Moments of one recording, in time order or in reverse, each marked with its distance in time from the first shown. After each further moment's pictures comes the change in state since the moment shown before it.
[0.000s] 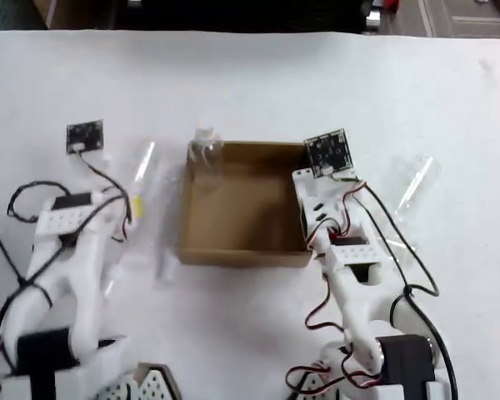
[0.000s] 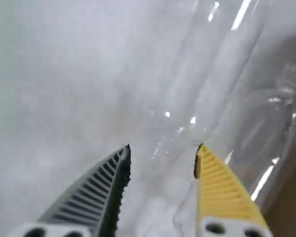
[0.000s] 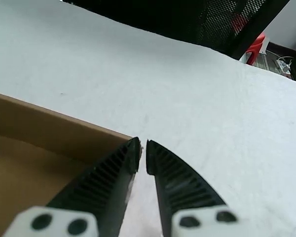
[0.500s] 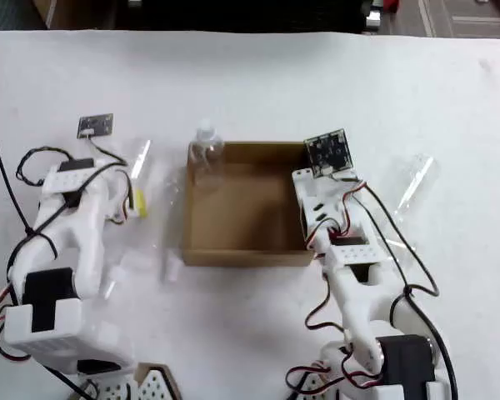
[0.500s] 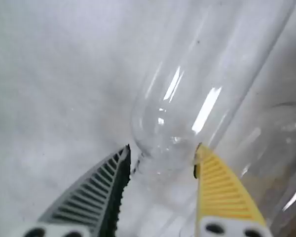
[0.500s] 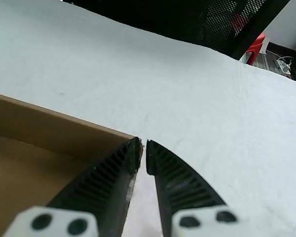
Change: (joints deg) left arm 0.0 19.2 -18.3 11.2 -0.6; right arm 0.0 0.0 0.0 0.0 0.0
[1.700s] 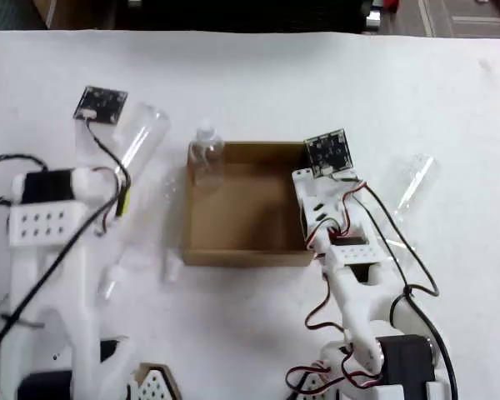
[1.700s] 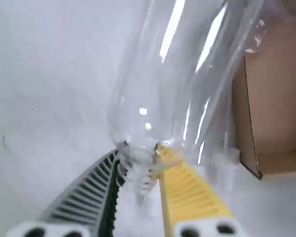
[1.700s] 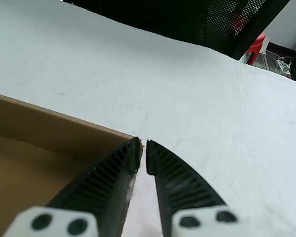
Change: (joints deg) left arm 3.3 -33.8 -2.1 23.2 -15.6; right arm 0.0 0.0 0.0 0.0 0.0
